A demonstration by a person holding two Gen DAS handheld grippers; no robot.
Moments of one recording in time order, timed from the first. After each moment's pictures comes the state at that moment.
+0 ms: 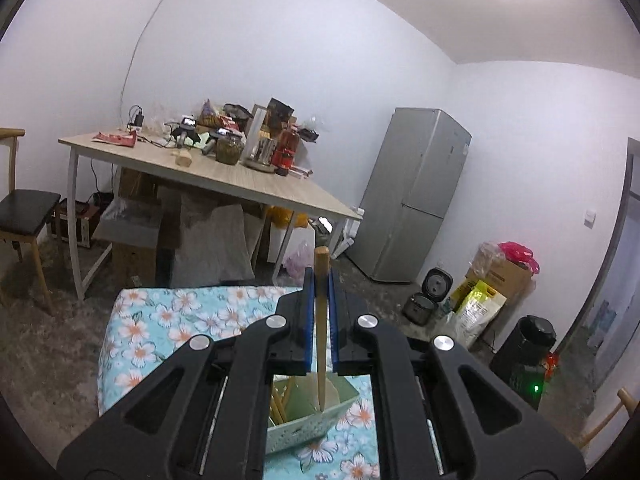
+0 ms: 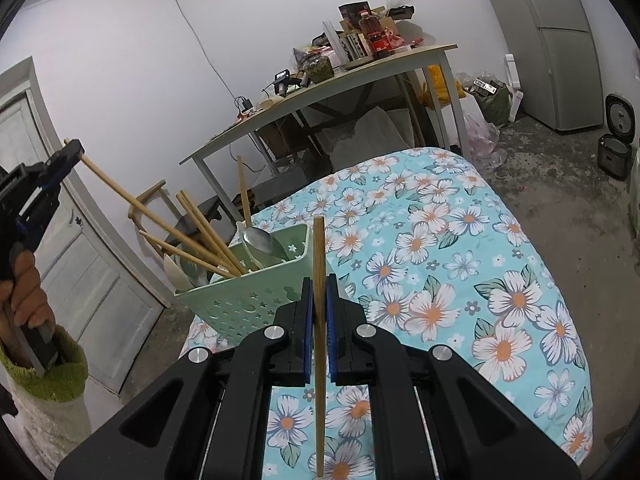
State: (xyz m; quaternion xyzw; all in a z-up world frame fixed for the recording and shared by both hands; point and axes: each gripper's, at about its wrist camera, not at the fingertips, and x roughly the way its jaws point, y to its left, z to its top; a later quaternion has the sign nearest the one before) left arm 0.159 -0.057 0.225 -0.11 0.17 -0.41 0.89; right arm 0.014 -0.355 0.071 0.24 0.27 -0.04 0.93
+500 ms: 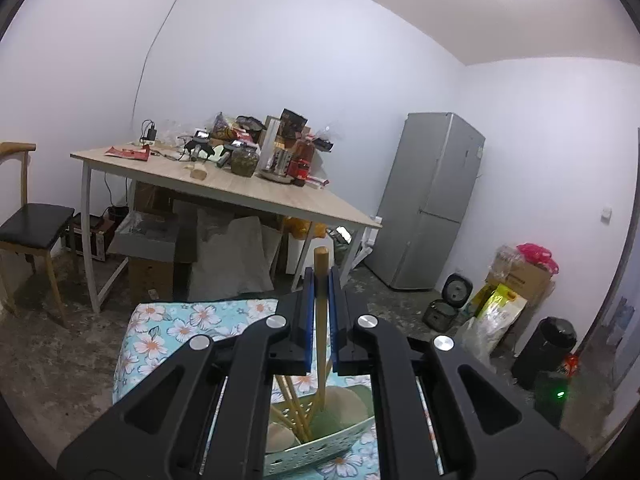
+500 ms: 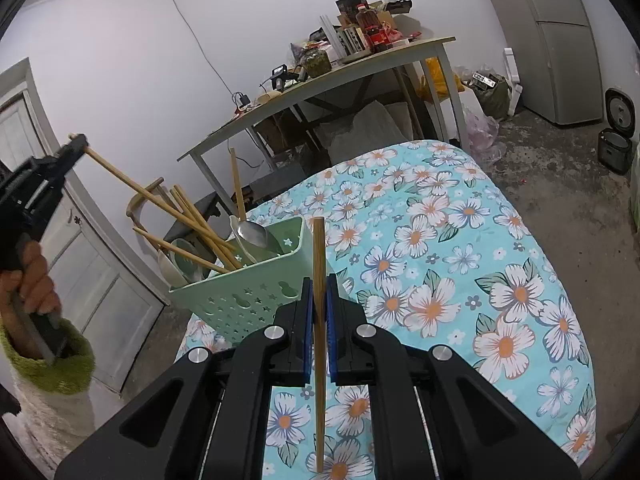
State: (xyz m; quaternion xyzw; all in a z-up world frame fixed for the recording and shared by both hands) left arm 0.168 -0.063 0.213 -0.09 0.16 -0.38 0.91; right arm 0.019 -0.356 0.064 0.25 0.28 -0.04 0.93
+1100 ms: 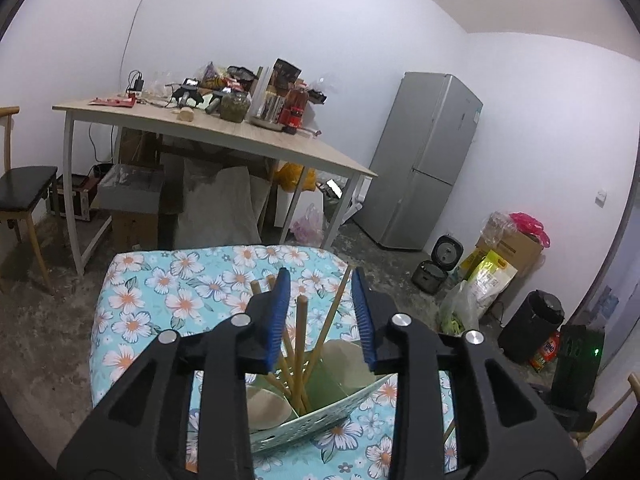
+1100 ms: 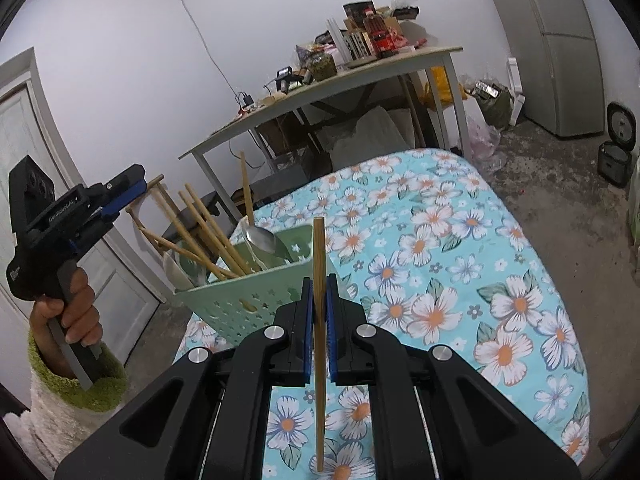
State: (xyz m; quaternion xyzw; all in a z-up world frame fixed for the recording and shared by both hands) left arm 0.195 -0.081 0.159 -0.08 0.23 -0.41 0.88; right arm 0.021 -0.348 0.077 0.23 0.27 -0.05 0.93
